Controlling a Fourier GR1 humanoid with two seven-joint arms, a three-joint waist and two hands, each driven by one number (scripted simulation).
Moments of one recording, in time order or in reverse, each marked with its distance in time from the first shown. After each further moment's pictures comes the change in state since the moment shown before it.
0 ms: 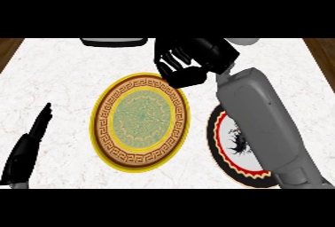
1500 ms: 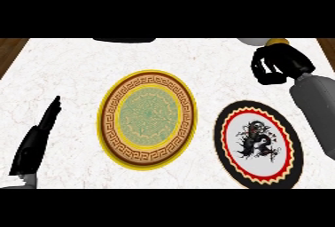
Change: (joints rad) left arm -0.054 0.009 -0.057 0.008 0.012 0.017 0.013; right arm 0.089 -0.382 -0.021 0.608 0.228 -0.241 -0.261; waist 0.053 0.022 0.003
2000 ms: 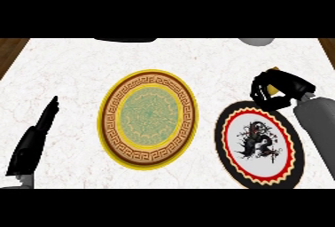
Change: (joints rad) left arm 0.002 0.015 0.006 0.008 0.014 -0.008 -0.014; right arm 0.203 -0.026 0.033 -0.243 -0.153 0.369 0.157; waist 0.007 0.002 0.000
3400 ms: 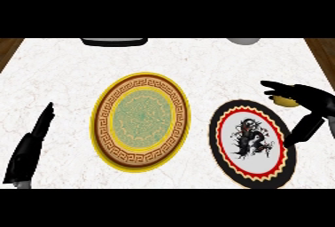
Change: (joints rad) left arm 0.041 0.068 -0.066 0.032 0.088 0.099 -0.026; right arm 0.195 -0.115 -0.066 -0.185 -0.541 0.228 0.273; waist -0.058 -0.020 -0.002
